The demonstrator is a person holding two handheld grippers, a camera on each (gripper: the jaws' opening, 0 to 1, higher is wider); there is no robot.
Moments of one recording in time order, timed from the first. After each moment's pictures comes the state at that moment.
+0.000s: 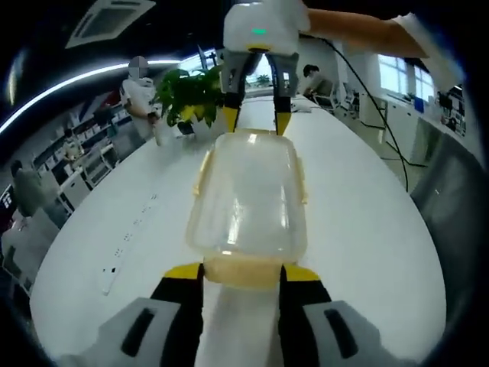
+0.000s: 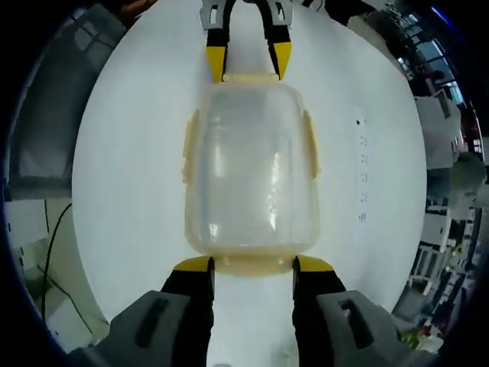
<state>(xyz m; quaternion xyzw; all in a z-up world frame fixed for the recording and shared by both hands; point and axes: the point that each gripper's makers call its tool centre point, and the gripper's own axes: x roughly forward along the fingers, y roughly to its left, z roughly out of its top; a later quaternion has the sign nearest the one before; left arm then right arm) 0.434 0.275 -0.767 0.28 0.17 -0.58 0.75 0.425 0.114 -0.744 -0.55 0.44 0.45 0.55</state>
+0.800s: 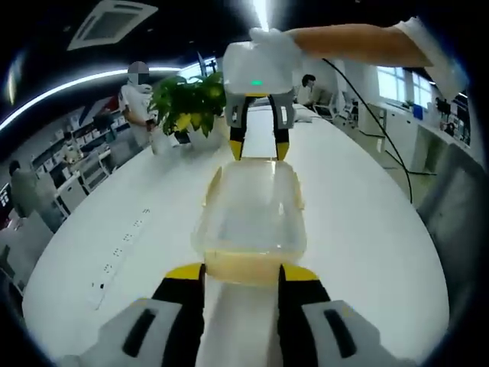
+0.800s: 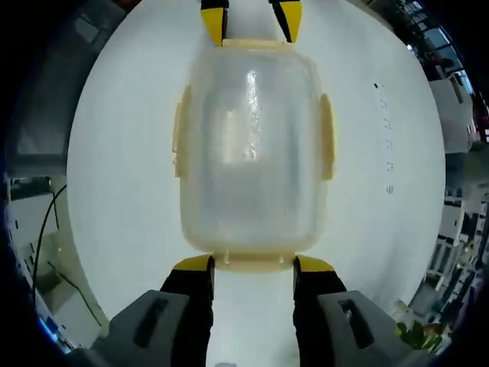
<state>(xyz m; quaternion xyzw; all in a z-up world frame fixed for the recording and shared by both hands) 0.437 0.250 -0.767 0.25 0.16 -0.59 0.75 0.426 0.080 -0.784 -0.55 0.47 0.45 0.52</state>
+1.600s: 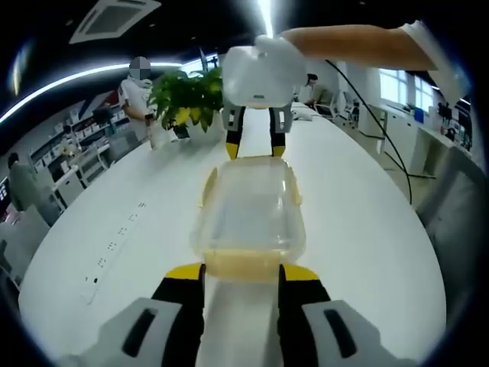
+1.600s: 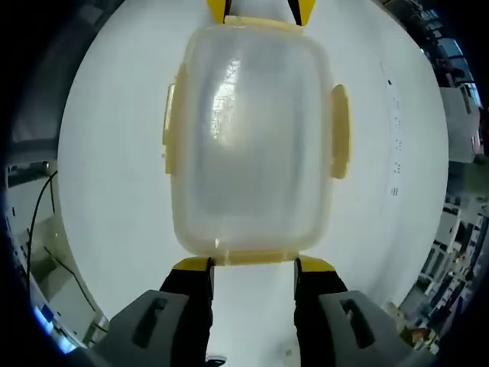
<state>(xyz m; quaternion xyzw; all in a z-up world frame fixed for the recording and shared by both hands) 0.427 0.247 -0.778 0.25 0.18 -0.59 0.74 0.430 0.073 -0.800 -0.57 0.48 0.44 0.50</state>
